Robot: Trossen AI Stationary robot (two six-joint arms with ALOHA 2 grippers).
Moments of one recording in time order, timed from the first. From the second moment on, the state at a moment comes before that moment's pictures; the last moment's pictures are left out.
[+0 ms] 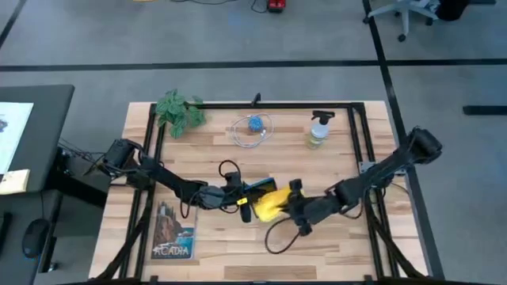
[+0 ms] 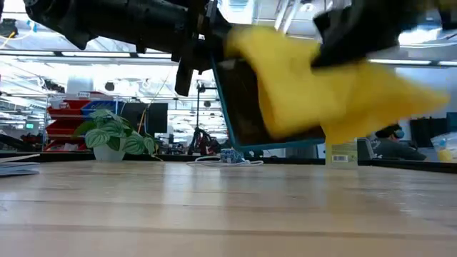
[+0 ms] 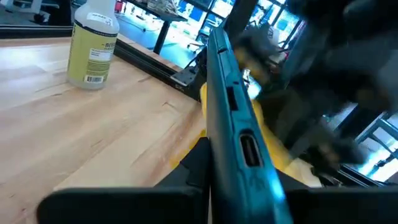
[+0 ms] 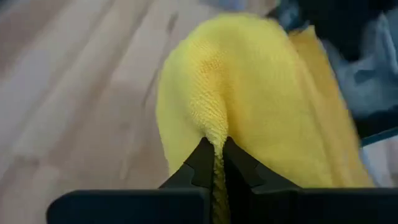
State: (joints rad) left arm -0.34 1.75 0.77 0.85 -0.58 -0.54; right arm 0.52 1.51 0.84 -0.08 0.48 -0.08
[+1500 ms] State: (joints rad) left arm -0.35 1.75 0.77 0.93 -0.53 -0.47; right arm 0.50 1.45 0.87 -0.07 0.51 -0.14
